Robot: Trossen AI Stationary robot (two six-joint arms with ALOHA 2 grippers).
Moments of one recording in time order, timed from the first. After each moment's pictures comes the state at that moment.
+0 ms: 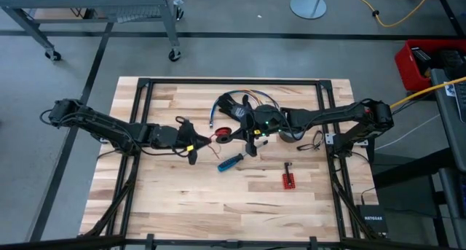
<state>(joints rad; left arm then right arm) -0.17 1.11 0.55 0.19 -0.36 -0.47 -0.05 1.53 1.04 0.02 -0.17 0.10</state>
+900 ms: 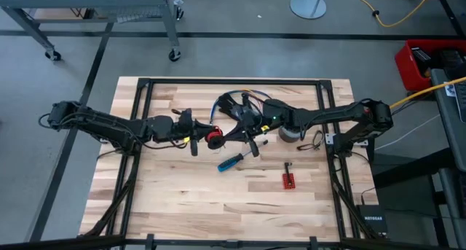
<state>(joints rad) -0.06 1.11 0.55 0.43 -0.30 -0.29 -0.05 1.53 1.04 0.40 -0.41 0.10</state>
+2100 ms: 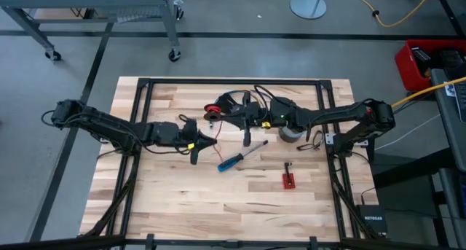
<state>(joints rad) -0.13 1.17 0.55 0.38 -0.21 -0.45 -0.05 1.51 1.04 0.53 -0.05 -0.01</state>
